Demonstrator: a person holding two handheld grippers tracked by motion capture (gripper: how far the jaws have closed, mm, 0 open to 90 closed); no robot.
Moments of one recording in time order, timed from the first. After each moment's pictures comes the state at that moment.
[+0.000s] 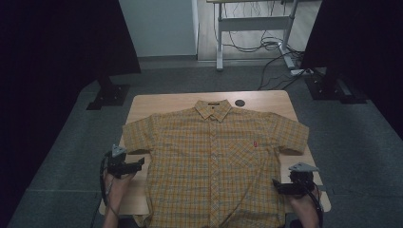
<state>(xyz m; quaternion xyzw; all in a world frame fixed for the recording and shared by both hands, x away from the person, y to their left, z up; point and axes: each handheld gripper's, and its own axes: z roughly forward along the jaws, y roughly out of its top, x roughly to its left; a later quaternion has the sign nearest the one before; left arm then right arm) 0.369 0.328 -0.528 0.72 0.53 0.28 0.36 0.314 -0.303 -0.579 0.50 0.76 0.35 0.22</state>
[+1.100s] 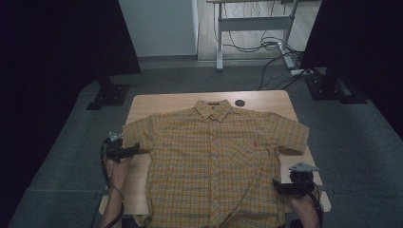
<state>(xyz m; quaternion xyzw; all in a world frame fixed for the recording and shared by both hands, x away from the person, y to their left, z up) 0.429 0.349 -0.532 0.68 0.57 0.30 0.35 0.314 -0.302 -0.579 0.50 0.76 0.35 0.22</state>
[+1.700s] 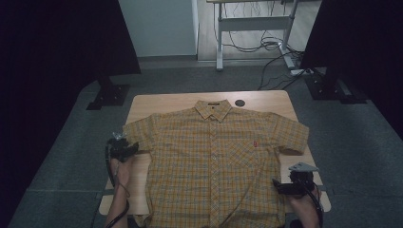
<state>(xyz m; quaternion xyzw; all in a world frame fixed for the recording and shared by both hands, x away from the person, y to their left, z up) 0.443 0.343 -0.551 0.66 0.60 0.31 0.33 0.314 -0.302 -0.579 0.50 0.76 0.35 0.22</state>
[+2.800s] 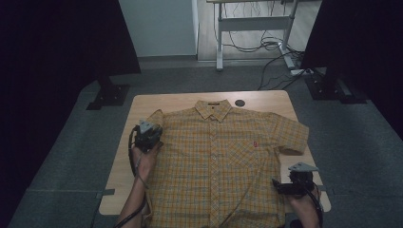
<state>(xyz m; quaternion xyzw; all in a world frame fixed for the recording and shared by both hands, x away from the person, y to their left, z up) 0.440 0.232 -0.494 0.72 0.46 0.32 0.41 0.314 -0.302 -0.579 0.49 0.77 0.35 0.22</state>
